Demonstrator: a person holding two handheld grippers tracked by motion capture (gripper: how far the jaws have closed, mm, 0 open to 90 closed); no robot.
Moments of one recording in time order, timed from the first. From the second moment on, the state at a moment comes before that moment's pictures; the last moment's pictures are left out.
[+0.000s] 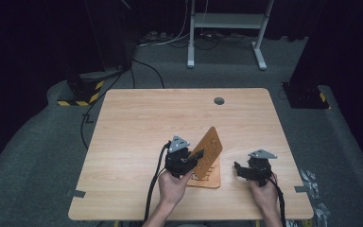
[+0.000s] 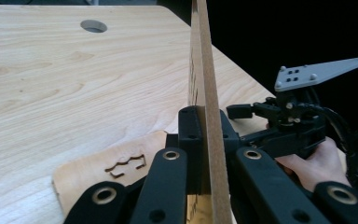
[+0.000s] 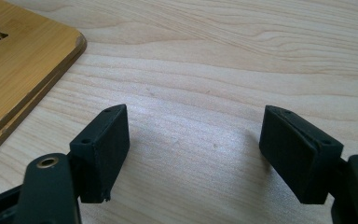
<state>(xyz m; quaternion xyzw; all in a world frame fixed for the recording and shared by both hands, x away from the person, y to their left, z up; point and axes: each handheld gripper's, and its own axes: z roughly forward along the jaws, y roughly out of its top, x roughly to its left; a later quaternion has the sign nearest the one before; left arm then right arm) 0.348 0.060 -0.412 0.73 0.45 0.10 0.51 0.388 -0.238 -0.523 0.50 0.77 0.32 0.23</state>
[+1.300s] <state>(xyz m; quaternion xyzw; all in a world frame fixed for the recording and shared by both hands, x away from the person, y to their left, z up) 0.359 0.093 -0.391 0.71 0.46 0.15 0.51 0.388 -0.237 -0.523 0.51 0.77 0.32 0.22</state>
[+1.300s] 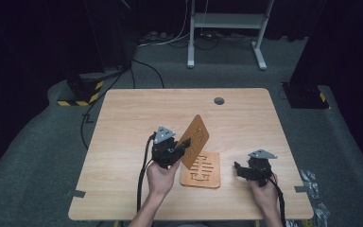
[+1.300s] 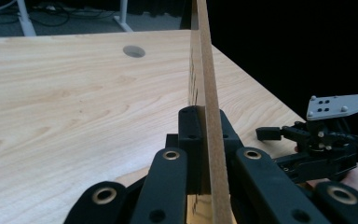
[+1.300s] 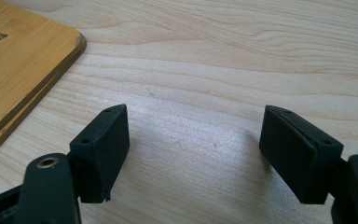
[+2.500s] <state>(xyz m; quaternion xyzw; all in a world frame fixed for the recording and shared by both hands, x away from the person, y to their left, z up) 0.389 0.117 -0.375 0.71 0.47 0.19 0.49 0.387 -0.235 -0.523 0.51 0.76 0.33 0.22</state>
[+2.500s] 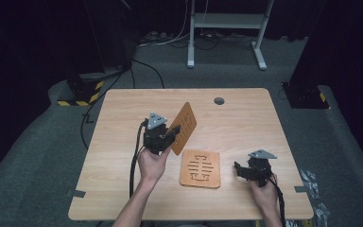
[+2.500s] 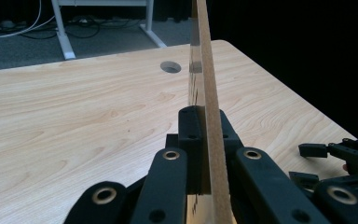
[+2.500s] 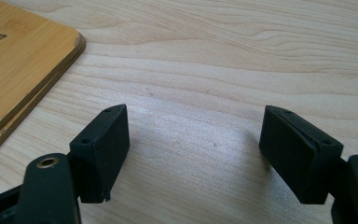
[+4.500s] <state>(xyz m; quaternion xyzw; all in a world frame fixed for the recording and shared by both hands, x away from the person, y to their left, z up) 0.426 0.122 -0.371 0.70 0.49 0.20 0.47 0.387 -0.237 -0.524 0.50 0.77 0.32 0.23</state>
